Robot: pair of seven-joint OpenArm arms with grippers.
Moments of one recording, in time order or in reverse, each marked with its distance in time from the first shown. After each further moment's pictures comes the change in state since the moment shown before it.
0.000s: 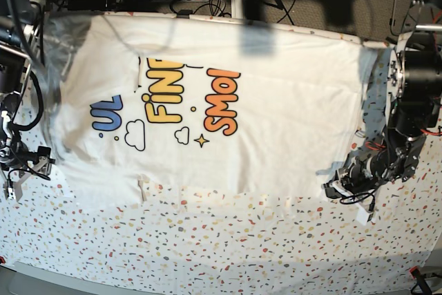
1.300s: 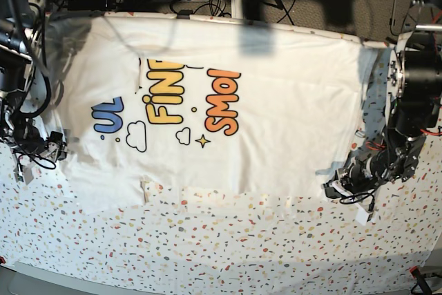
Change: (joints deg) left arm 0.0 0.0 0.0 0.0 0.0 0.0 0.0; right arm 1.6 0.0 0.1 -12.0 6.2 7.0 1.7
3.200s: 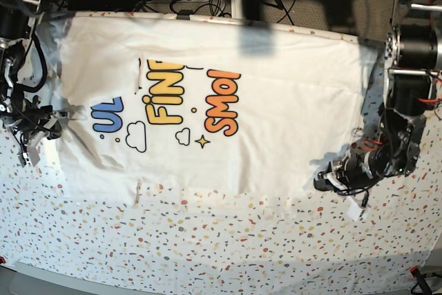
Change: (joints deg) left arm 10.4 -1.1 0.1 22.1 -10.1 0.0 16.8; right arm -22.3 0.3 3.2 35.1 7.6 2.7 -12.5
